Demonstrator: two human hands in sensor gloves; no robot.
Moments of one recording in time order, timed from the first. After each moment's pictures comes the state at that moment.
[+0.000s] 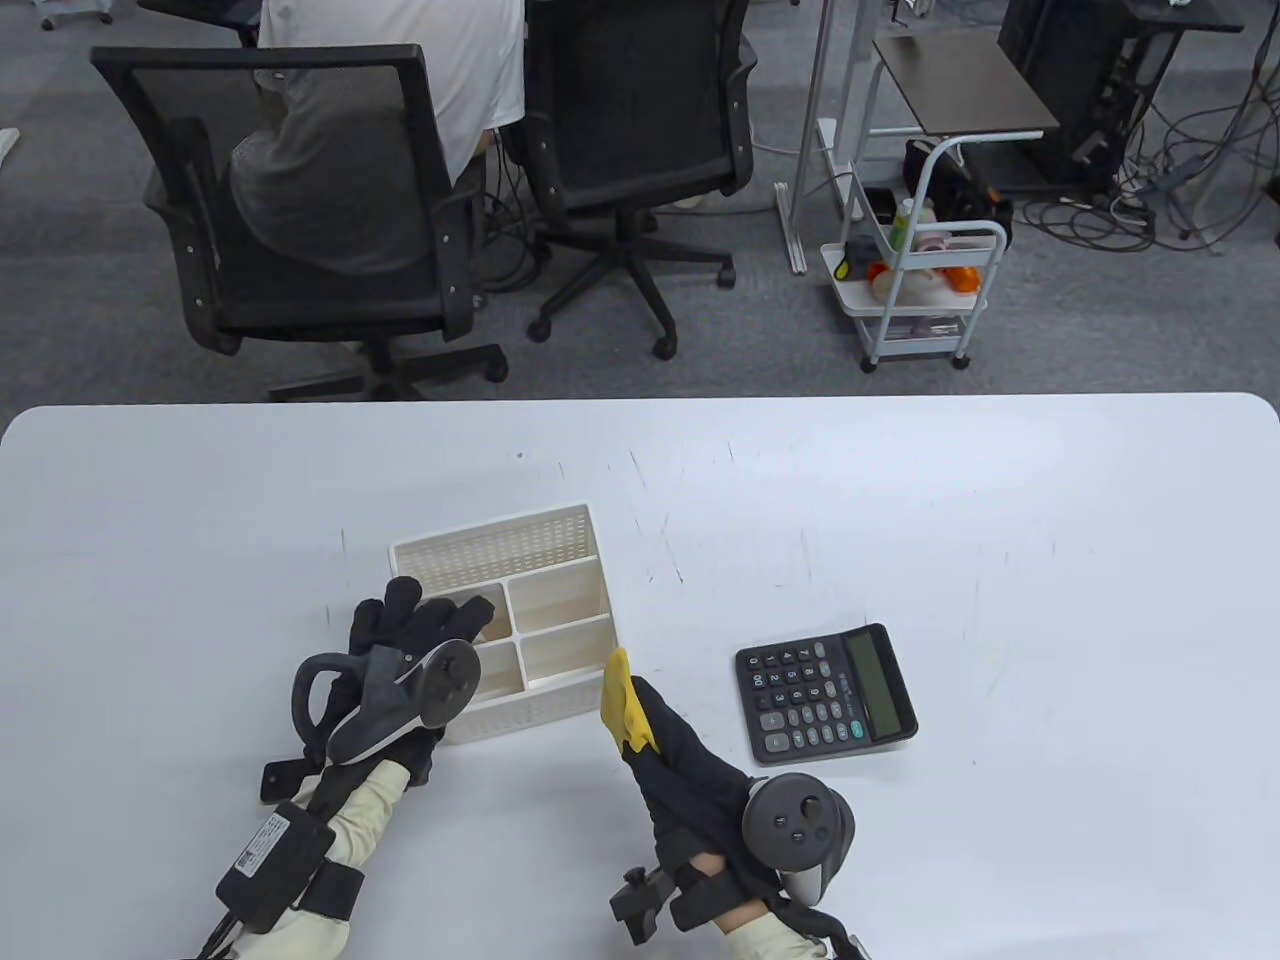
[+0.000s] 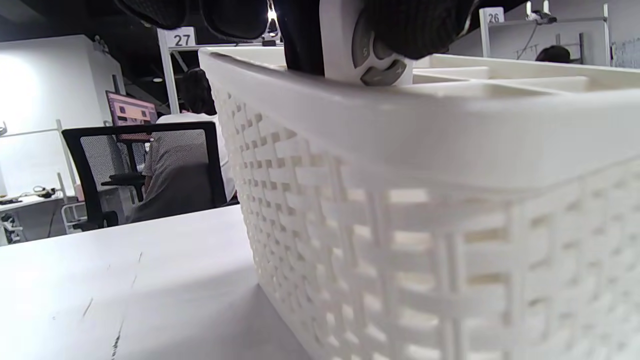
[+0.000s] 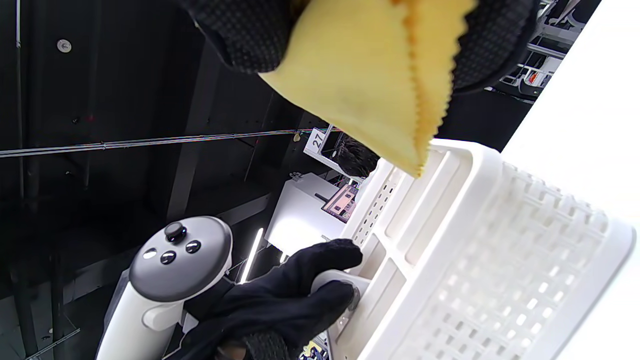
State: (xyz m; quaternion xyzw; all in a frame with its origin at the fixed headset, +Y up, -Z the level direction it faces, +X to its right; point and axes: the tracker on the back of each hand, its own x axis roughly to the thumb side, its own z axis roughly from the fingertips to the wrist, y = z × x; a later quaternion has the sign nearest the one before) left_hand -0.229 -0.695 -0.345 0.07 -0.09 -0.07 0.99; right_hand 0.051 -0.718 -0.252 0.16 -0.16 0.79 0.58
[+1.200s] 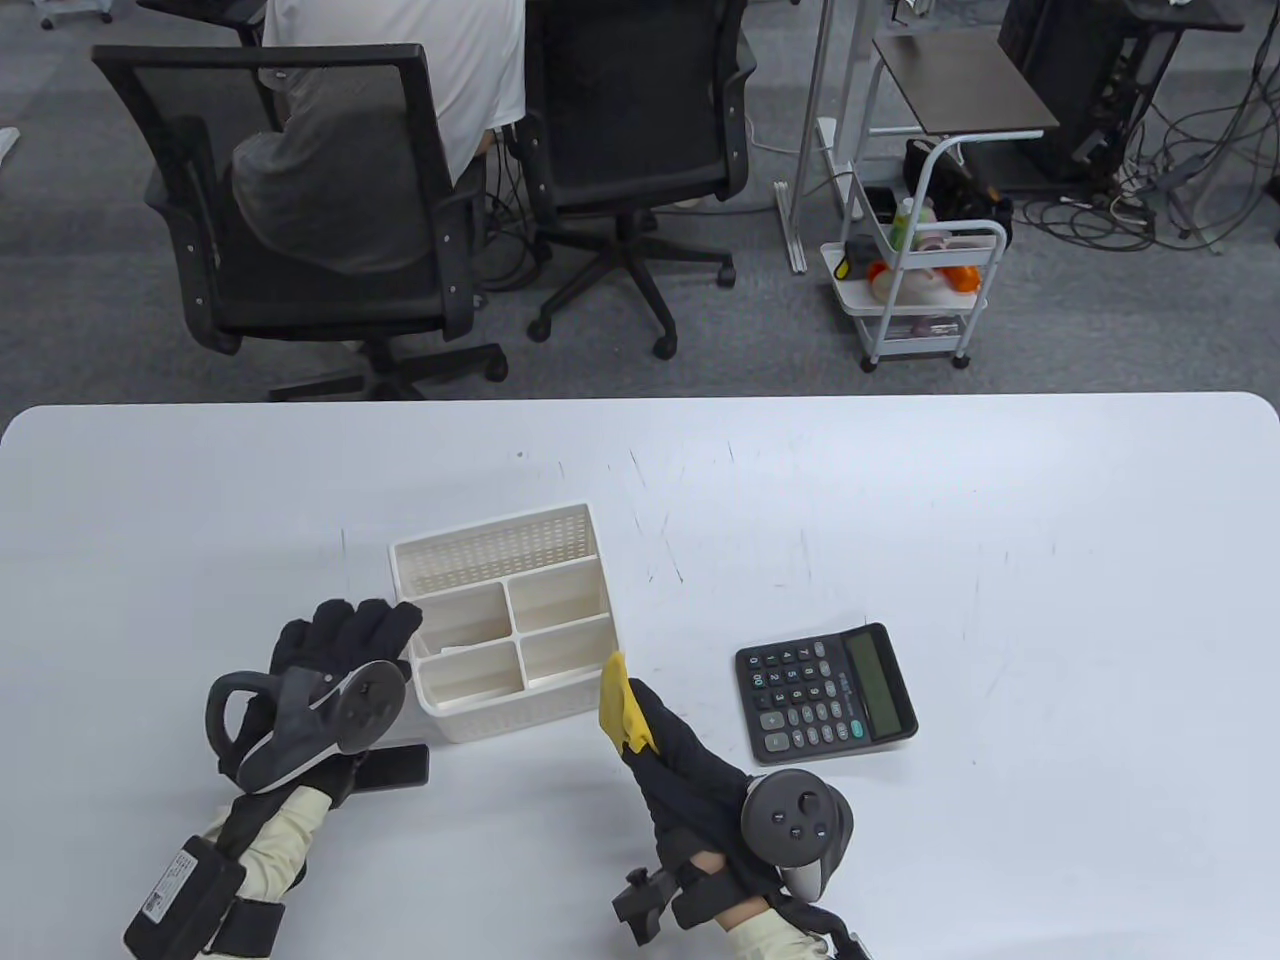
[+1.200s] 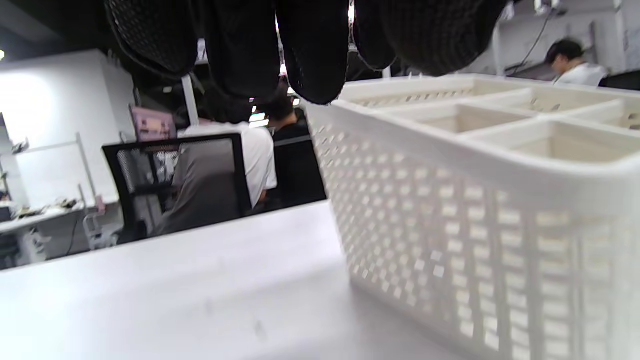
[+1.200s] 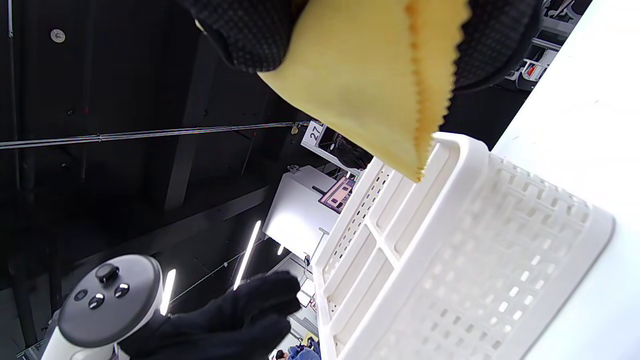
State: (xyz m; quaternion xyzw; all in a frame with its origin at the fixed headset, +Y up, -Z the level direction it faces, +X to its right) left_hand -0.288 -0.675 -0.315 0.06 -0.07 -0.08 0.99; right_hand 0.051 -0.720 -0.254 0.16 -0.14 0.79 0.57
